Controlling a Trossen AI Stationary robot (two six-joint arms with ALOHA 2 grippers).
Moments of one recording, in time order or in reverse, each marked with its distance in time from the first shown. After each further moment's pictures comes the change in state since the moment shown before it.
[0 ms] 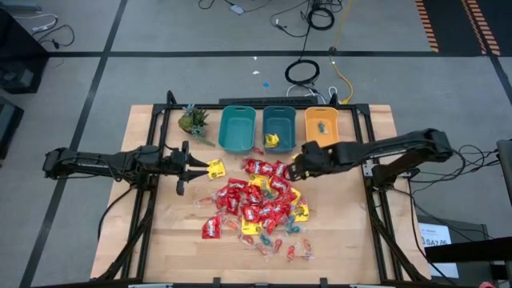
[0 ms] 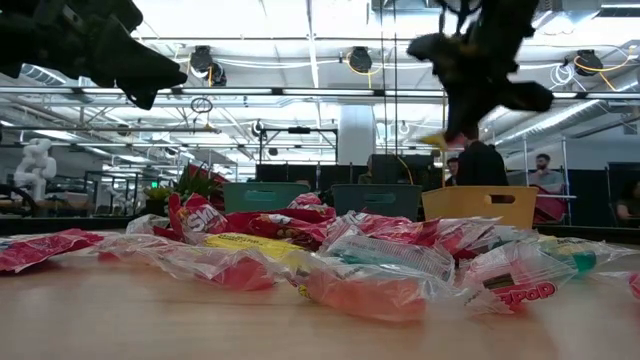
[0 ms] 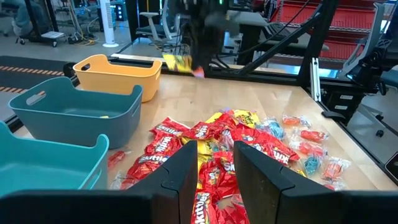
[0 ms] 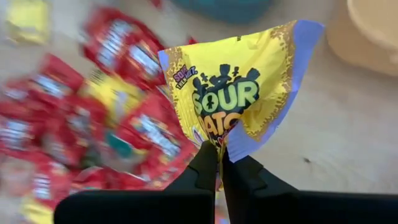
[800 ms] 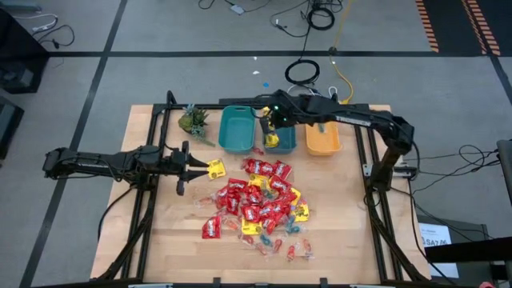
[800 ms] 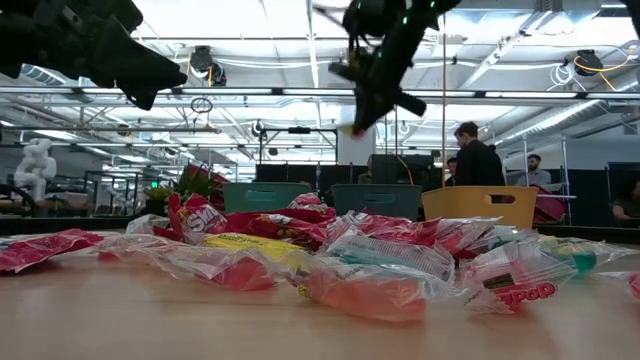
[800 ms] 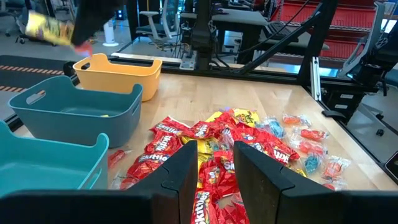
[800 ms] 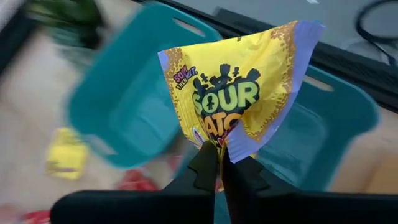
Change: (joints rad) left arm 0.000 0.000 0.000 -0.003 0.000 0.000; right arm -0.441 0.367 0.501 0.085 -0.049 -0.617
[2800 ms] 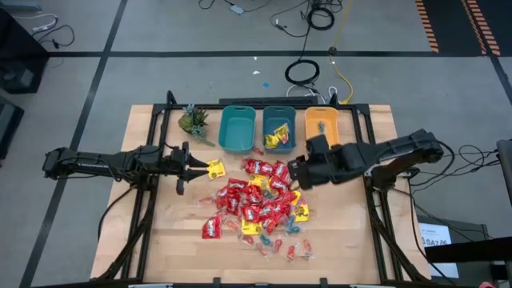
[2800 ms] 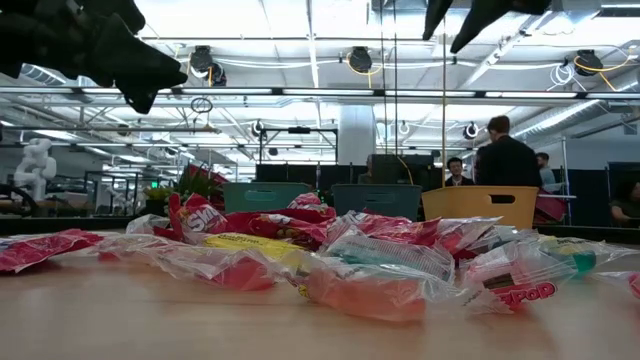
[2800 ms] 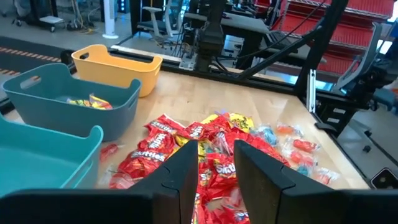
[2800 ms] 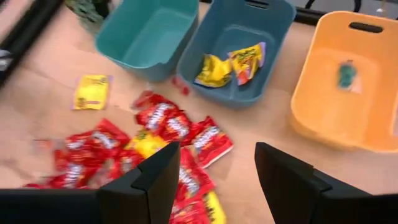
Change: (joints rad) left arm 0.000 0.001 0.000 0.009 -0.002 -0.101; right arm 0.642 -0.245 0.001 -0.557 0.423 0.769
